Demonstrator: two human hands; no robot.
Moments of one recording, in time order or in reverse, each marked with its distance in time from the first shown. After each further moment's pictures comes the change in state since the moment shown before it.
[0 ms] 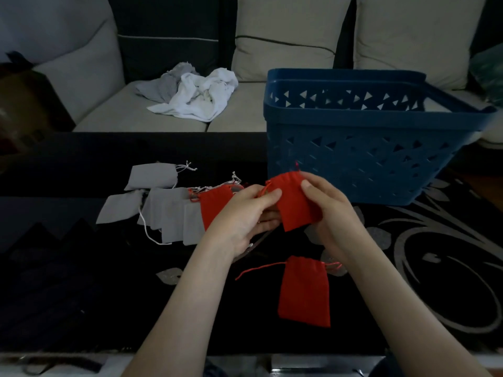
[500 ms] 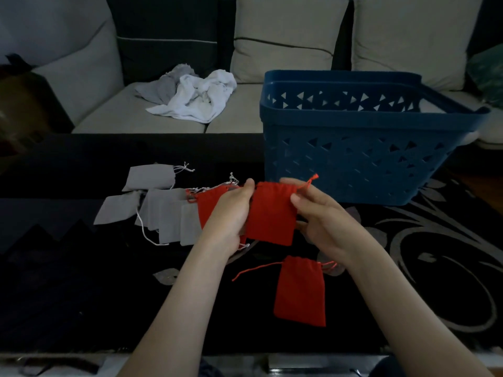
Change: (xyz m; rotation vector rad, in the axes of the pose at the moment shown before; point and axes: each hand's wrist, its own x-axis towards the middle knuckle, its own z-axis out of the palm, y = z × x) left_hand 0.003 0.005 -0.004 0.004 0.243 -0.099; right_hand 0.000 0.004 -0.008 -0.052 -0.236 0.090
